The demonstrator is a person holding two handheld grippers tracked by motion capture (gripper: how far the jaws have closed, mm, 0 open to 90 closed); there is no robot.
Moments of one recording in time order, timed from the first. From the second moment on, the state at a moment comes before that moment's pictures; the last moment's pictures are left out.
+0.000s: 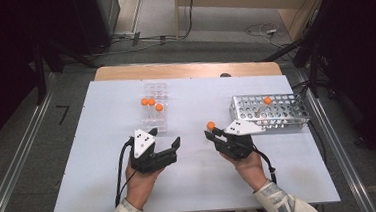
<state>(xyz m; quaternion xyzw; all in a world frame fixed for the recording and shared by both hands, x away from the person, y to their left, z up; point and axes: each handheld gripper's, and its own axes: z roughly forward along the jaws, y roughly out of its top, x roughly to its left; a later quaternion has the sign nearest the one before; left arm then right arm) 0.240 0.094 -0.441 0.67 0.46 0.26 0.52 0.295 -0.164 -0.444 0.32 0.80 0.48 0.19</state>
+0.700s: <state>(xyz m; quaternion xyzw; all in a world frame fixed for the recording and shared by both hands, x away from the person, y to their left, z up) 0.235 0.074 -0.428 0.69 0.41 0.25 0.53 0.283 -0.114 -0.446 0.26 0.82 0.48 0.16</state>
